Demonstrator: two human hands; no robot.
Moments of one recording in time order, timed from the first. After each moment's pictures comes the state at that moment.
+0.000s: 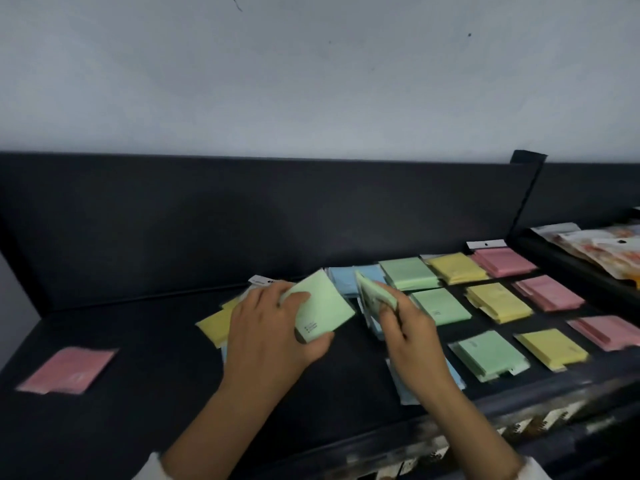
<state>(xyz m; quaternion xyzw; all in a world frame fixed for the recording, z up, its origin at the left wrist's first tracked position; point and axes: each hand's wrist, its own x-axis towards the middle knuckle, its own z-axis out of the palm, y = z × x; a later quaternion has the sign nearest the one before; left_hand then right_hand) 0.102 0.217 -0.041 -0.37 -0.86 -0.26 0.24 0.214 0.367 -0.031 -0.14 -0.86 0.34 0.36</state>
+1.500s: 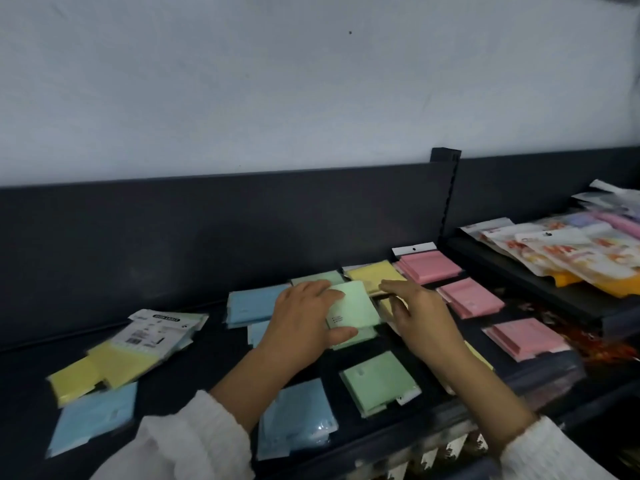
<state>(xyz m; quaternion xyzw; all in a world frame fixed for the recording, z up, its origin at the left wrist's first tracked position) 0.152 0.435 -0.023 -0.50 -0.85 -0.17 0.06 0.278 0.574 -0.020 -0.22 -0.91 0.18 0.31</state>
